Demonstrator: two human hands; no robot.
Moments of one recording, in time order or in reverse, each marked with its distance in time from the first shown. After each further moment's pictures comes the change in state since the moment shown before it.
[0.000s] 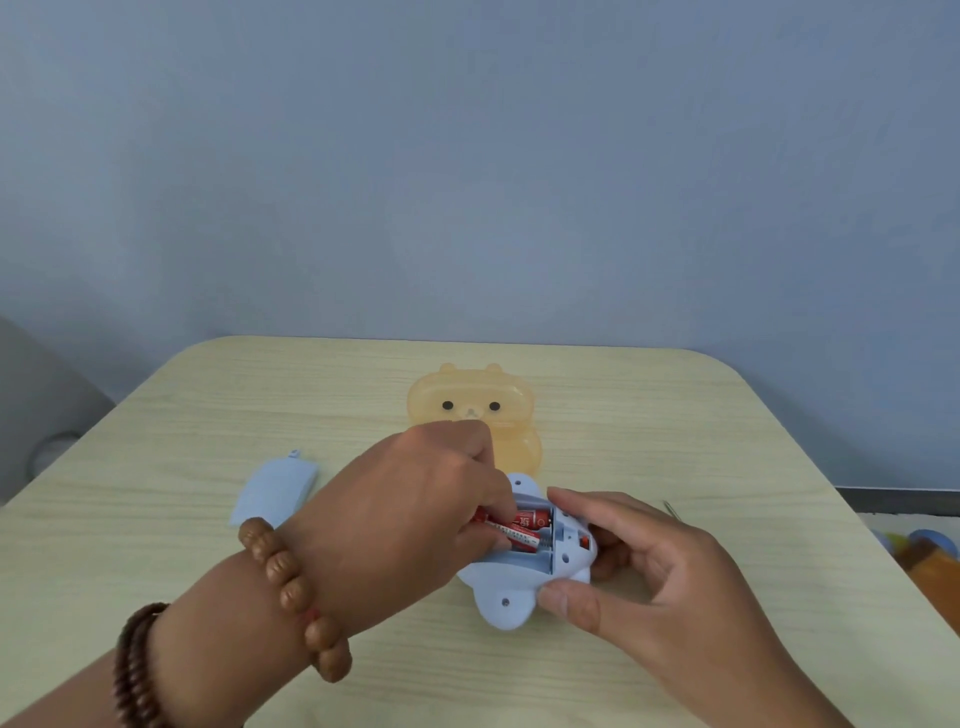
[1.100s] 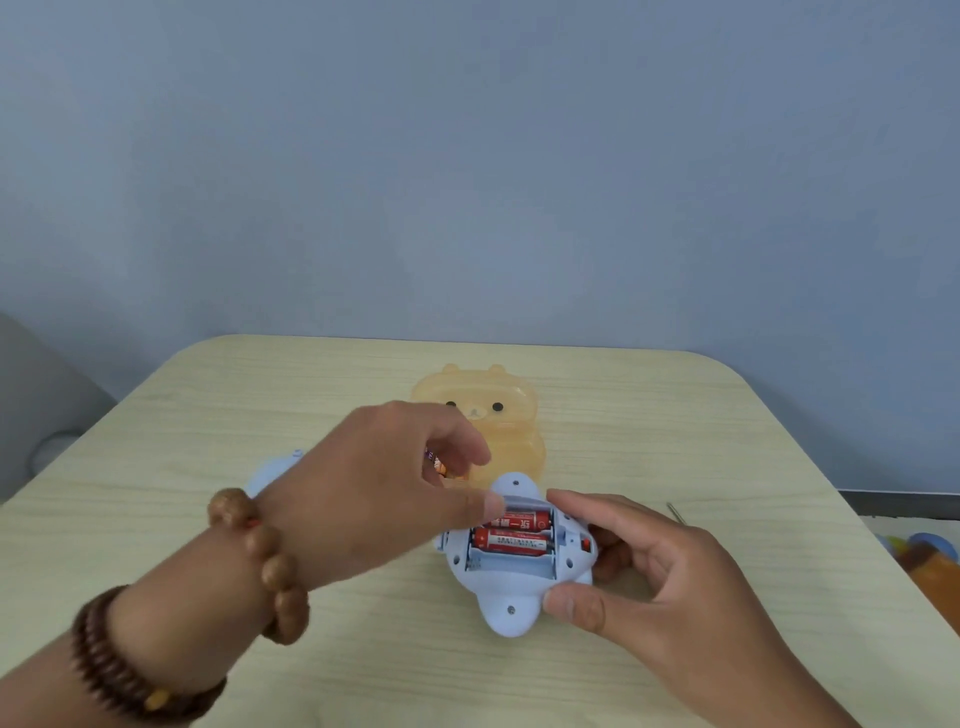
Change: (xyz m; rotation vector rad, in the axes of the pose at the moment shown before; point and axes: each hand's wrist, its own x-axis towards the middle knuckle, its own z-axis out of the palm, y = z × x) left_hand 0.000 -0.015 -0.012 -0.352 -0.012 -0.430; right_hand 0.002 0.002 -0.001 -0.023 -0.055 0.053
